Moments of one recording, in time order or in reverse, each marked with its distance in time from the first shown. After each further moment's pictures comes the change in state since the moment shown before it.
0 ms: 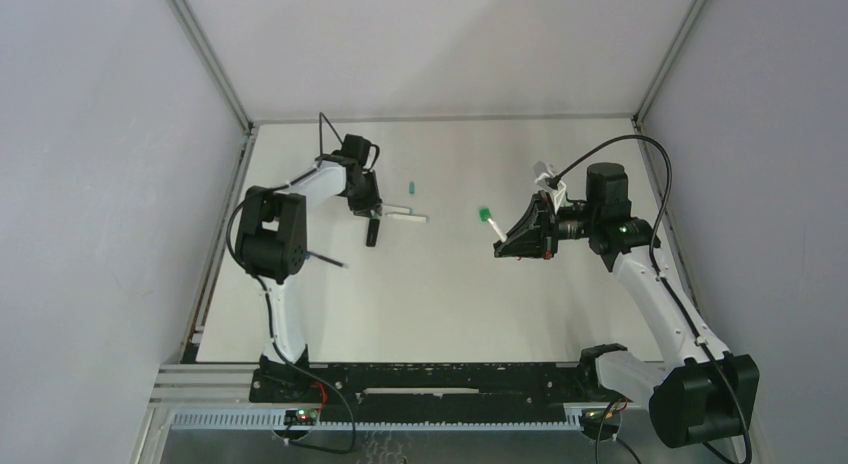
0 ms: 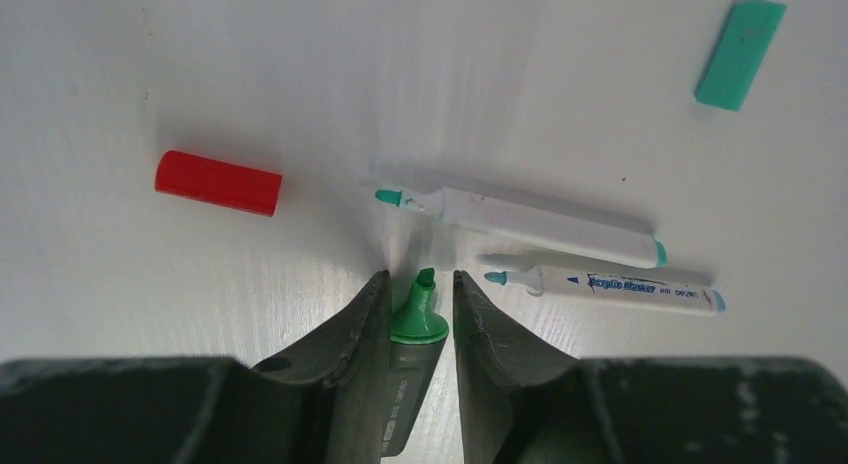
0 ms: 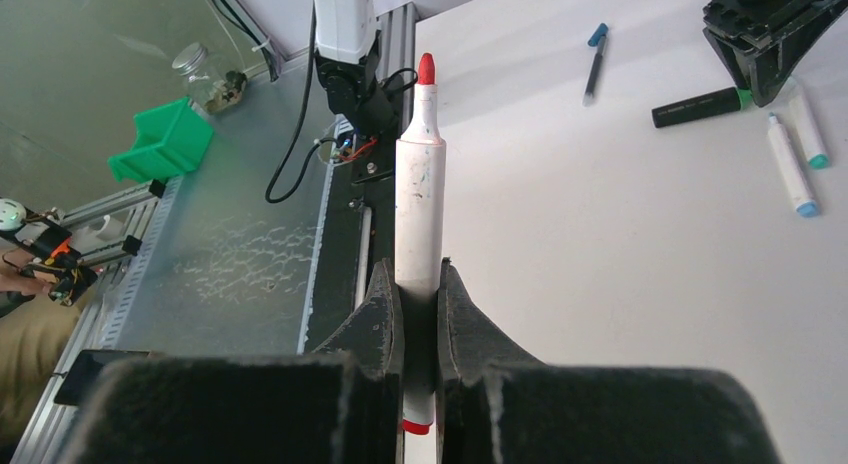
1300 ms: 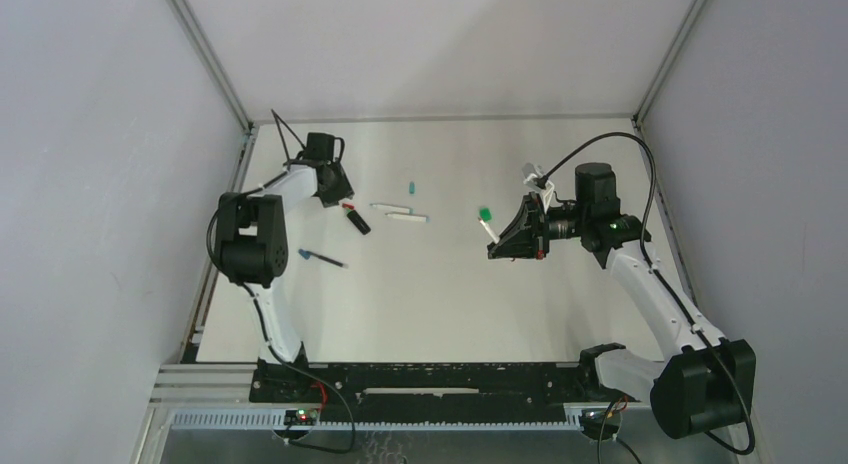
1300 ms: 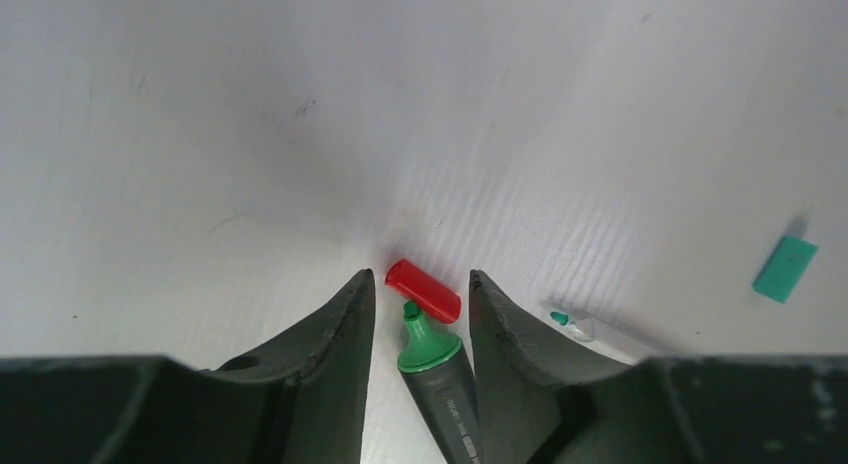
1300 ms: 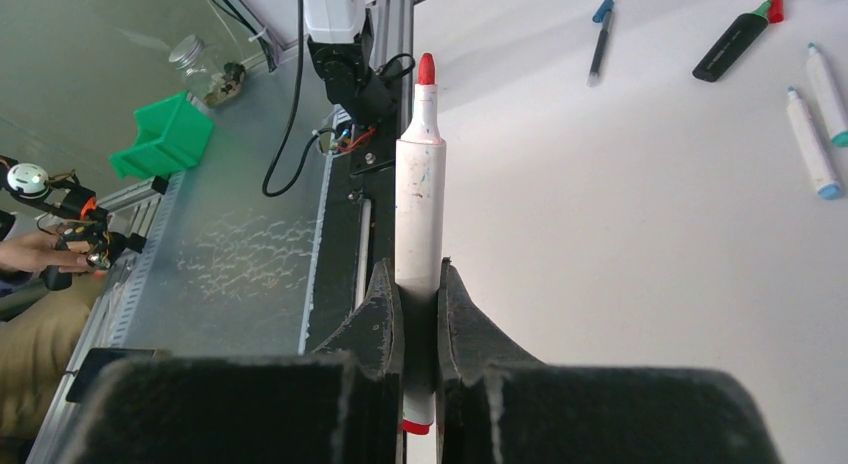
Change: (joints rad) left arm 0.151 -0.084 -0.109 0.208 -0.119 -0.061; right arm 0.047 0.046 -0.001 0.006 0.047 0.005
